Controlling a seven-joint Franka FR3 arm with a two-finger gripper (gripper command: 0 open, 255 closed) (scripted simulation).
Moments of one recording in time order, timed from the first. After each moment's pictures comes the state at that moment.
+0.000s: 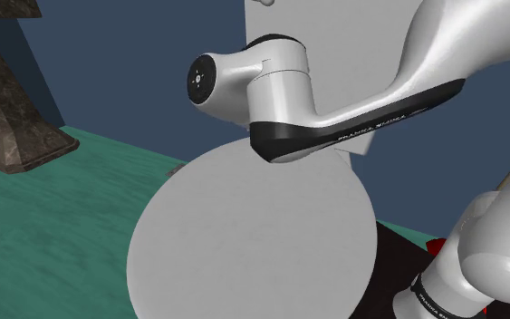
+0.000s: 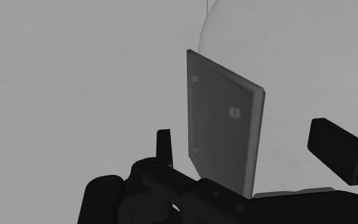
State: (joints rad) arm 0.08 -0.08 0.56 -2.00 -0.89 1.43 0.36
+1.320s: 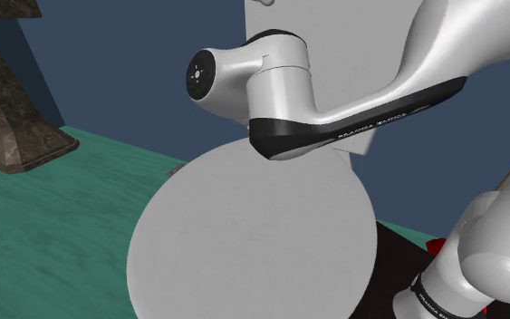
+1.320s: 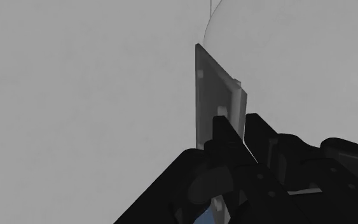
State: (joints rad) arm 0.08 -0.08 0.56 -1.99 -0.89 1.42 0.35
